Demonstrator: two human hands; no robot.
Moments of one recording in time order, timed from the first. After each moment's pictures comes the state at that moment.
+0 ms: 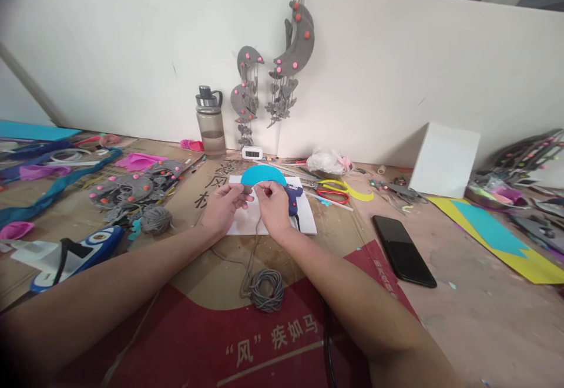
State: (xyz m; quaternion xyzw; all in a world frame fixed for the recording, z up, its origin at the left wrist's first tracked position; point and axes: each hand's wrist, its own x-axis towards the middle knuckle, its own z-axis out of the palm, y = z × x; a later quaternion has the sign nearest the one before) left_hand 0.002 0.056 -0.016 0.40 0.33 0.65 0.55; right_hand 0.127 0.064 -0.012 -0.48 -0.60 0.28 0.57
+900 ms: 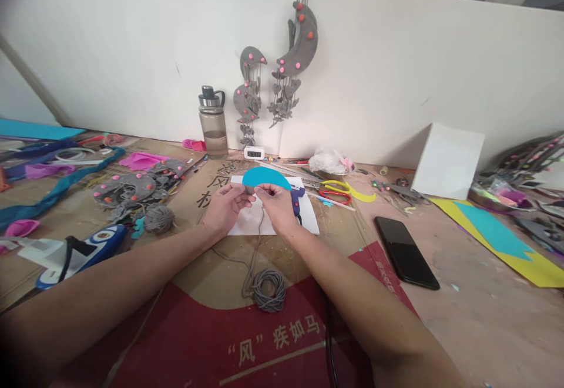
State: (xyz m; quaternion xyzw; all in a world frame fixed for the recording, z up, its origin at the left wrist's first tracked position) left_hand -0.001 0.054 -0.015 0.38 0.27 0.64 0.61; right_hand 0.126 0.058 -0.002 -0.44 -0.49 0.49 0.58
